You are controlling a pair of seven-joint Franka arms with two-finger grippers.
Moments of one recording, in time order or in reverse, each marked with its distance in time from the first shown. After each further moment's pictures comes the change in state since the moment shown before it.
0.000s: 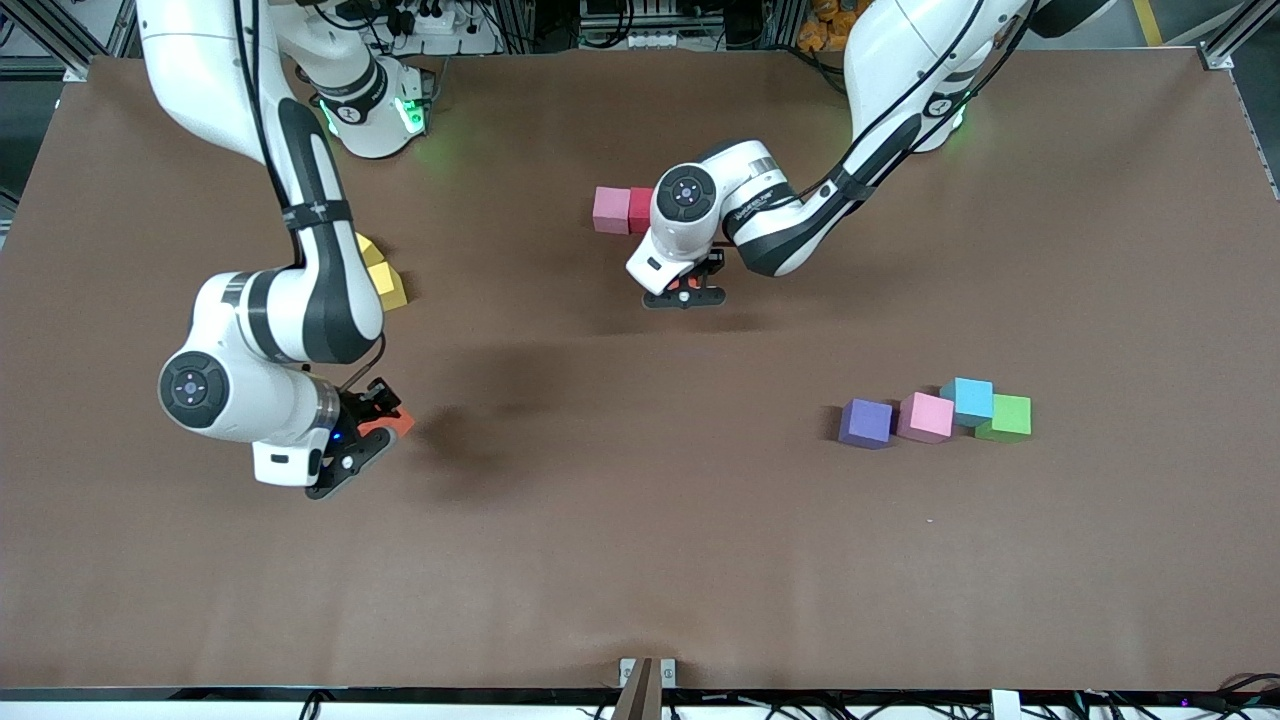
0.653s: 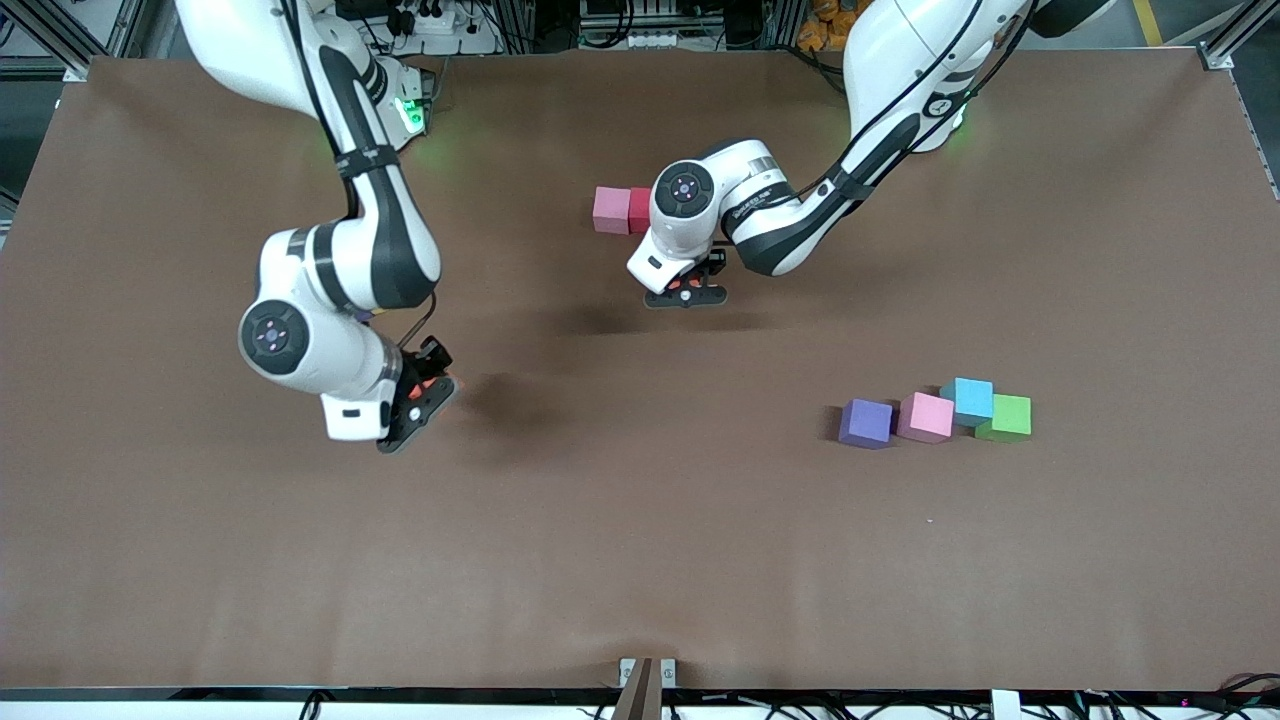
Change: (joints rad) left arm -0.001 0.000 -0.002 -0.002 0.019 0.002 -0.036; right arm 0.155 -0.122 -0.004 -0.204 0.000 0.090 0.005
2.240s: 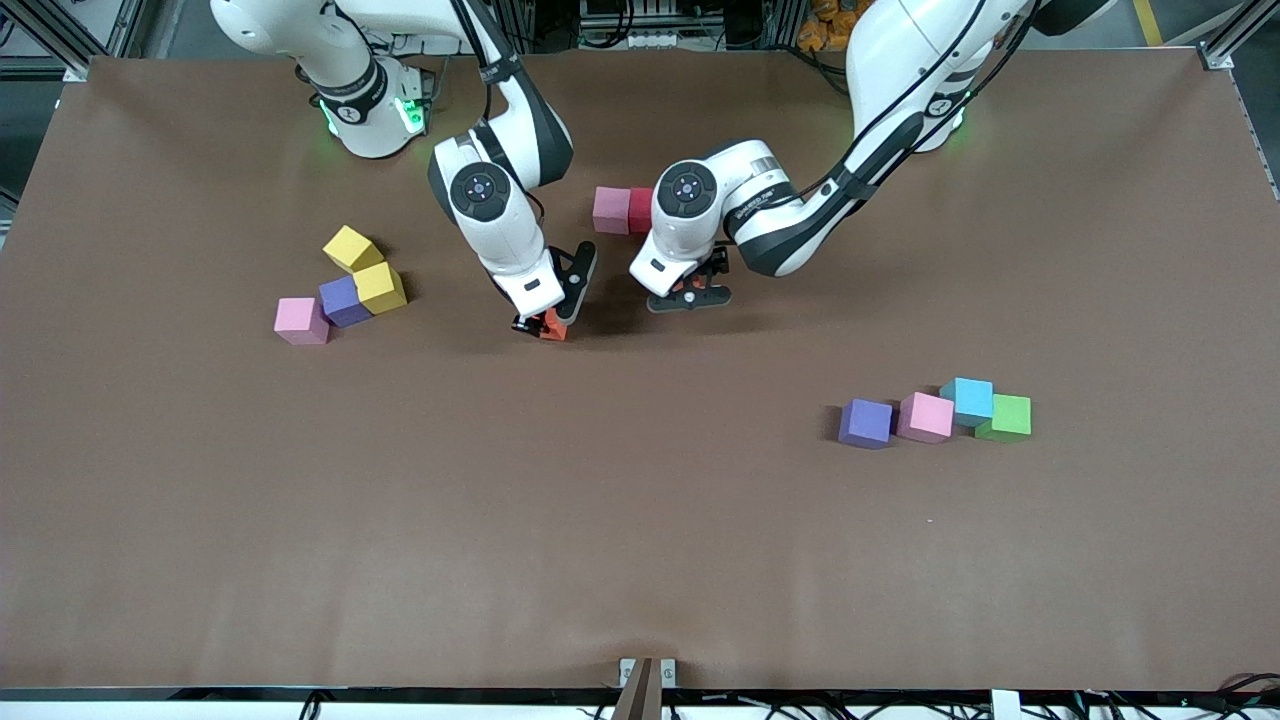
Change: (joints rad) left arm 0.015 -0.021 0.002 0.008 0.002 0.006 -0.063; right arm 0.425 -0.088 -0.003 -0.365 0.000 0.449 -0.160
